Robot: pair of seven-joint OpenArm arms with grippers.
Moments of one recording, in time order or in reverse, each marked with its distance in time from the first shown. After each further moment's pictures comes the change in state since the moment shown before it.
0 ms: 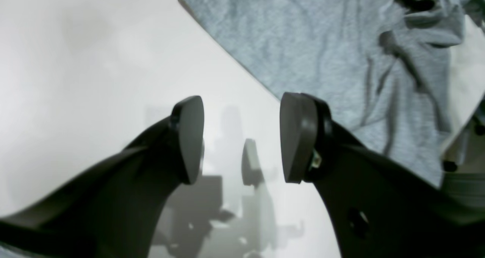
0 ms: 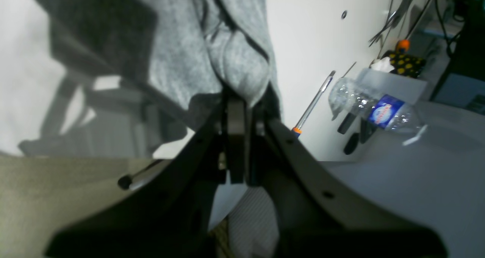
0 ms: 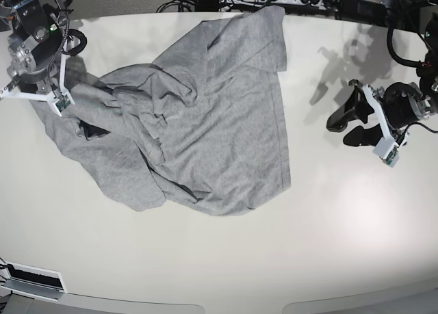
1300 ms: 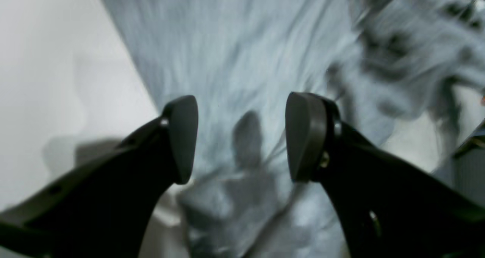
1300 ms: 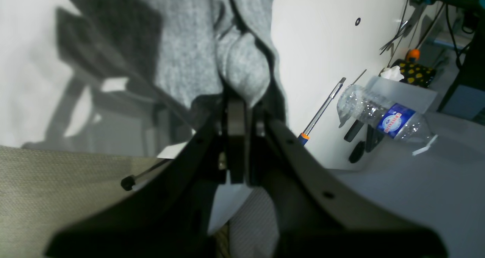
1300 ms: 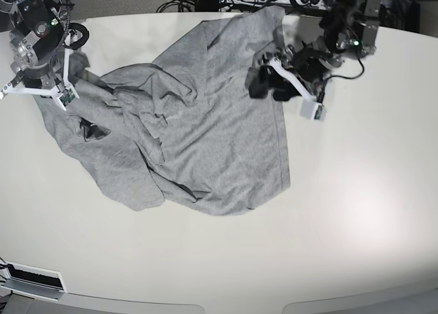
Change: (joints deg) left arm 7.7 28.2 6.4 -2.6 12.9 27.5 -2.8; right arm -0.5 -0.1 0.0 0.0 0.6 0.7 2.1
